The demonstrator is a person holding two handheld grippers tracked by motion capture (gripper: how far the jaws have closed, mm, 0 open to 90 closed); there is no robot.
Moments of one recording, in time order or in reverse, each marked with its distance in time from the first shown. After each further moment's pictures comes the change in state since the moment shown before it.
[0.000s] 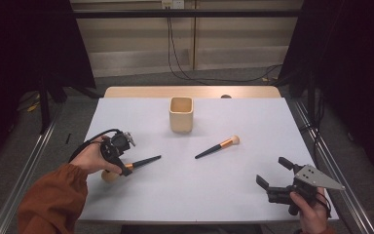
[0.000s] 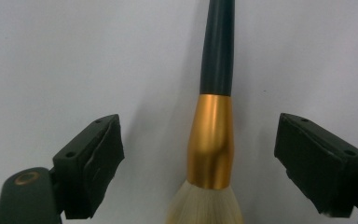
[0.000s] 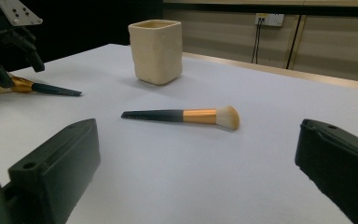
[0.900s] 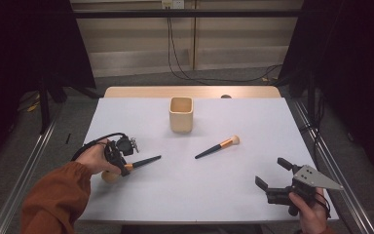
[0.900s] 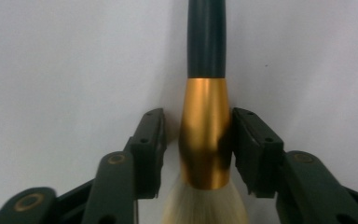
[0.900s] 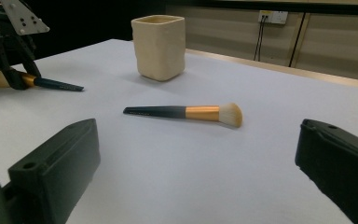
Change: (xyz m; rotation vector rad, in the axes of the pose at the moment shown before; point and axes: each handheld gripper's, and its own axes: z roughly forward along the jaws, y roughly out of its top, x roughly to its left) left arm -0.002 0.006 0.013 0.137 -0.027 0.066; right arm 0.002 -0.001 0.001 0.016 0.009 -0.014
